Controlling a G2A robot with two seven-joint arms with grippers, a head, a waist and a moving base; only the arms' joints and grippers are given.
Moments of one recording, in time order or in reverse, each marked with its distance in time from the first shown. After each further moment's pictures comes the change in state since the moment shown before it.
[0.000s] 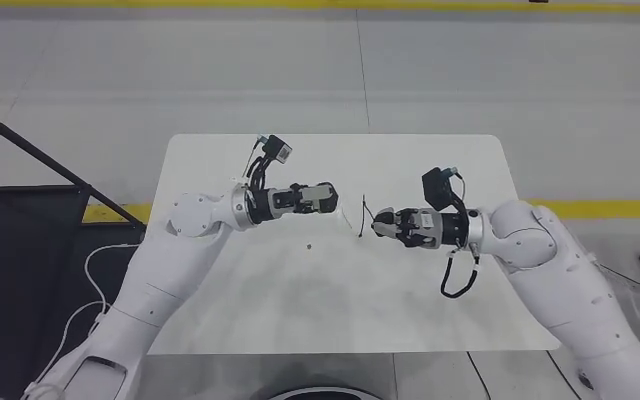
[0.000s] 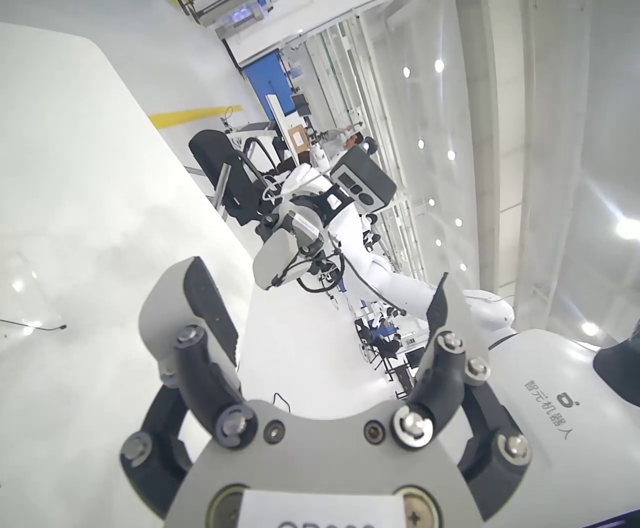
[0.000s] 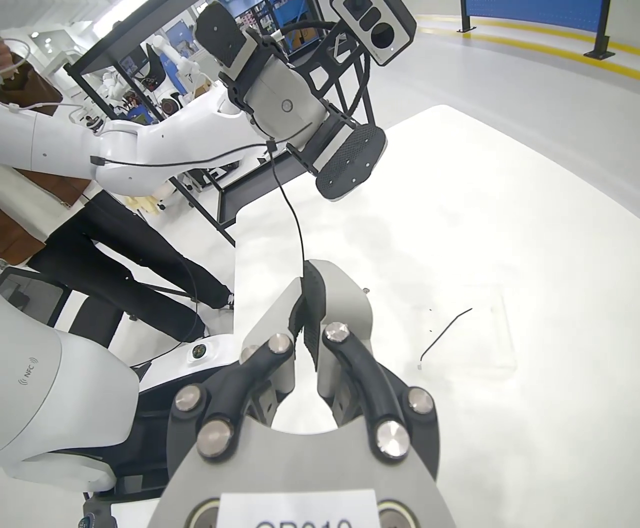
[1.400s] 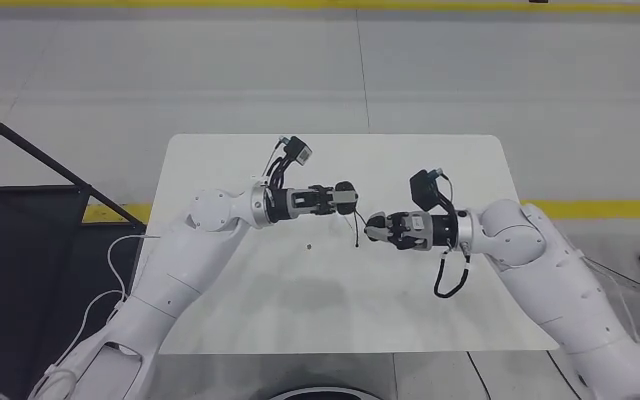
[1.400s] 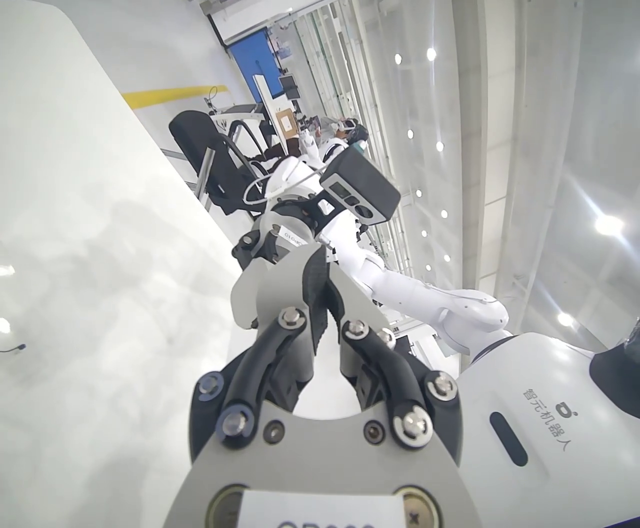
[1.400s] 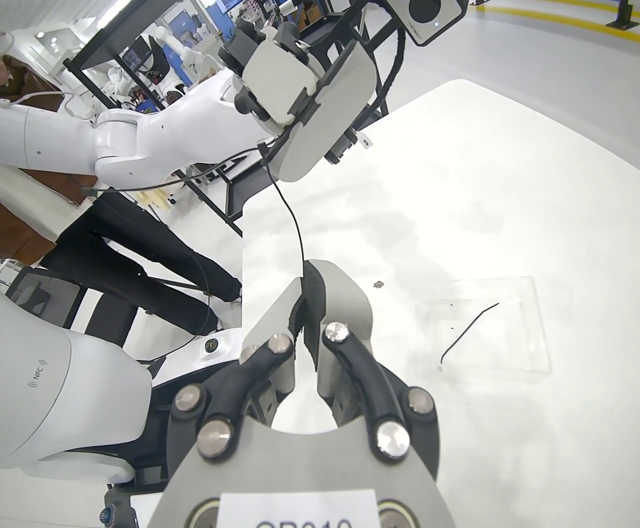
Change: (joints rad) left arm -0.076 -0.061 0.077 0.103 -0.032 -0.021 -0.049; right arm 0.041 -0.024 -0.048 0.044 0.051 0.014 0.069
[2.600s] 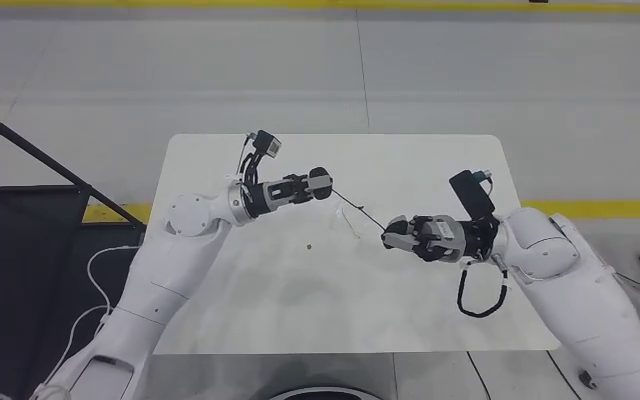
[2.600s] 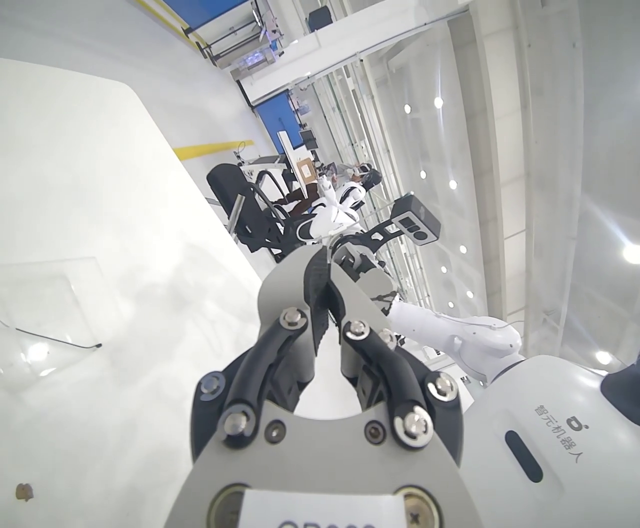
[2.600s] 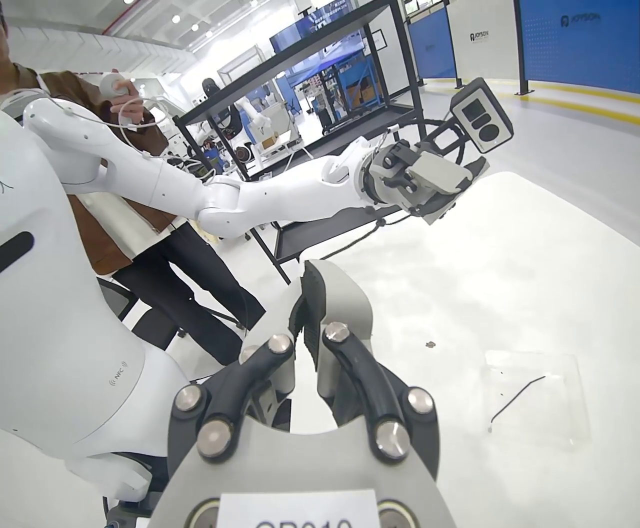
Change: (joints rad) left arm 0.082 0.024 -0.141 -0.036 0.082 -0.011 0.074; right arm -0.127 0.080 0.143 -0.183 0.262 -0.098 0.042
